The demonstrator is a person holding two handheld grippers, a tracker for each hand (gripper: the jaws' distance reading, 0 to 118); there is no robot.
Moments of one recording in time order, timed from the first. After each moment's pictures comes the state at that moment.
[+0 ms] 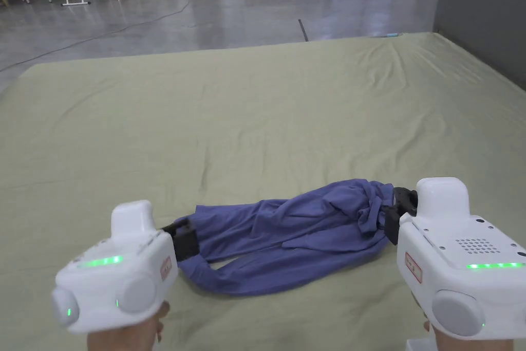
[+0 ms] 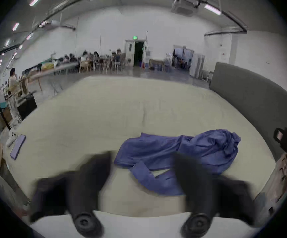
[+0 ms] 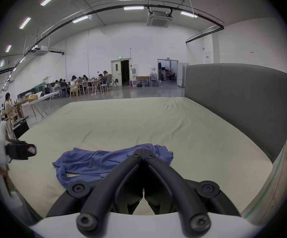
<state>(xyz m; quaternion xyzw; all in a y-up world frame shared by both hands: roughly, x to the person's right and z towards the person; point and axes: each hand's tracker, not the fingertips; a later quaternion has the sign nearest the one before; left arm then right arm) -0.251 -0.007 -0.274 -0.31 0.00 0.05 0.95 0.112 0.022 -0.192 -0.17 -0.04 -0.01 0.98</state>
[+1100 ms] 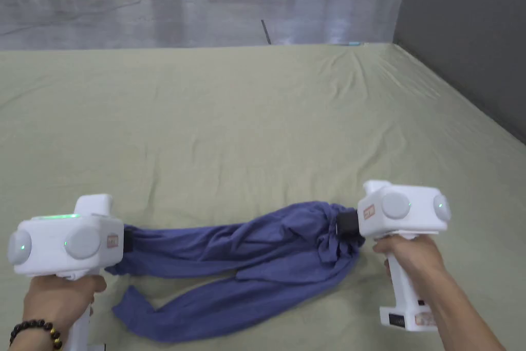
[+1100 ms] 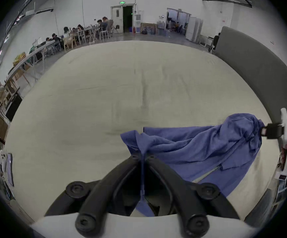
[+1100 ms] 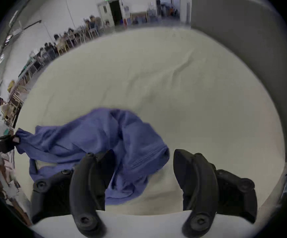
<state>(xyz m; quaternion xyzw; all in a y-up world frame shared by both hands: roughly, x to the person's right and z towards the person) -0.253 -0.051 -0.406 -0.43 -0.04 0.00 0.90 0.219 -0.084 -0.426 -0.52 -0.02 -0.08 0.85</state>
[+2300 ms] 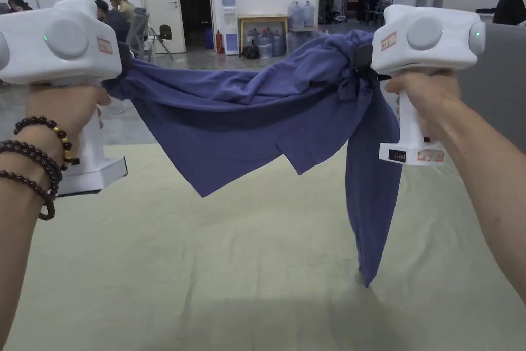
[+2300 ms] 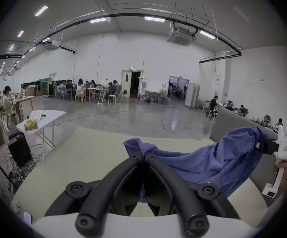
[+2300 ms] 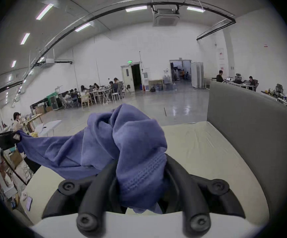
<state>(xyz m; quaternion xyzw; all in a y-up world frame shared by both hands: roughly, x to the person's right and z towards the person) -0.278 0.302 -0.562 -0.13 -0.01 0.04 0.99 0.171 0.287 -0.584 -0.17 0.03 -0.06 0.98</state>
